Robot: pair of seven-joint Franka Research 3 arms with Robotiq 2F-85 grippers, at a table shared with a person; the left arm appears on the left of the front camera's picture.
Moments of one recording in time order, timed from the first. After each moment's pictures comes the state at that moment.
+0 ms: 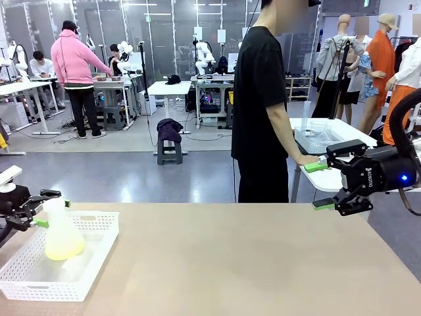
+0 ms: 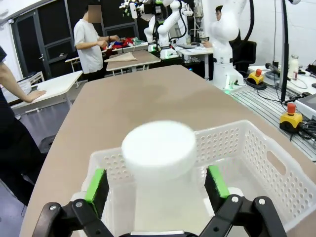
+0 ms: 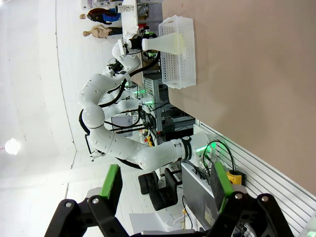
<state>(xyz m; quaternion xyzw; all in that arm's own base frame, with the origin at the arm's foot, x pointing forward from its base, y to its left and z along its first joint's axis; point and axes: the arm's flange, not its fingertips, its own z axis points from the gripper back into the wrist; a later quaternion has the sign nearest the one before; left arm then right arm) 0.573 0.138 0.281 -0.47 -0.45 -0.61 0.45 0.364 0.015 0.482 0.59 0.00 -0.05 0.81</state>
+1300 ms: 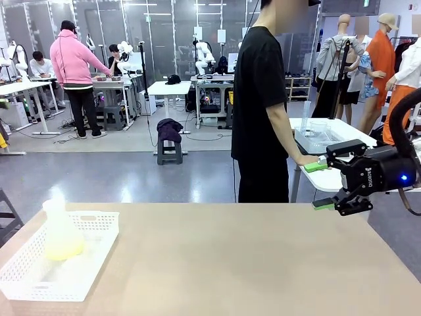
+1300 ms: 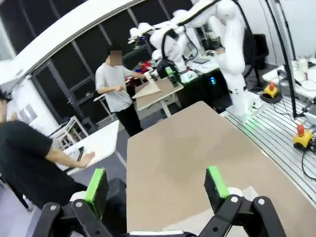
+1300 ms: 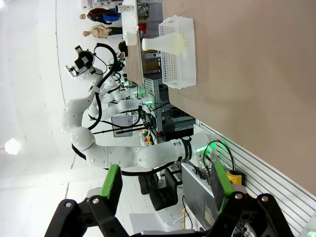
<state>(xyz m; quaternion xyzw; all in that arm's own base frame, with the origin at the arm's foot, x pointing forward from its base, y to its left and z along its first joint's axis) 0.517 0.175 0.570 -0.37 -0.56 -0.65 0.34 0.364 0.015 0.483 0.59 0.00 -0.05 0.81</state>
